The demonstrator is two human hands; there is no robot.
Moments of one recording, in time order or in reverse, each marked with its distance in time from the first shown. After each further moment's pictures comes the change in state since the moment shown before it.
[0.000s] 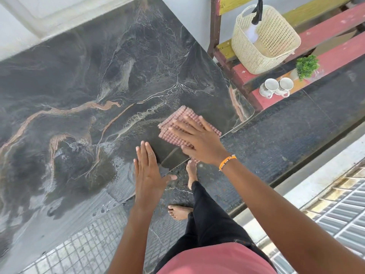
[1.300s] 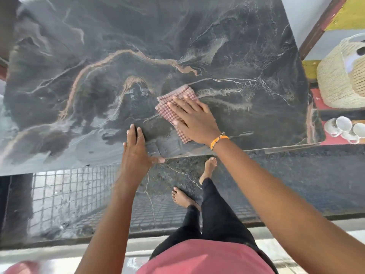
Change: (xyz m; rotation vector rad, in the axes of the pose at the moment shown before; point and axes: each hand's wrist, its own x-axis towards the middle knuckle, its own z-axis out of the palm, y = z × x) left_hand -0.067 -0.120 -0.040 -0.089 0.157 -0.398; right_hand 0.090 -0.143 0.009 -0.075 -0.064 -0.320
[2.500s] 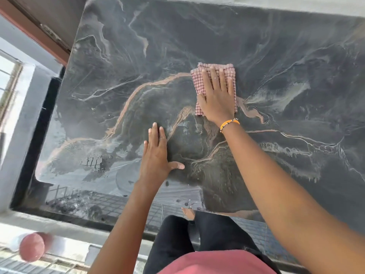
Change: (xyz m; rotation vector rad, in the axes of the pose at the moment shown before) left_hand 0.095 -0.042 -0.065 -0.045 -0.039 -0.131; right_hand 0.219 -0.027 -0.017 0.019 0.072 0.140
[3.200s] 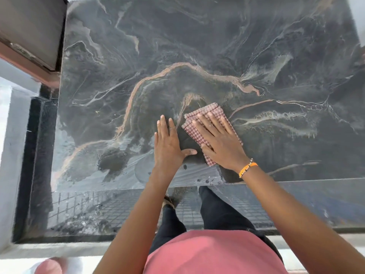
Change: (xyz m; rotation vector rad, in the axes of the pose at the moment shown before) left_hand -0.011 -0.014 -0.005 0.094 -0.013 0.152; right_hand -0.170 -0.033 0.017 -0.125 -0.134 -0.165
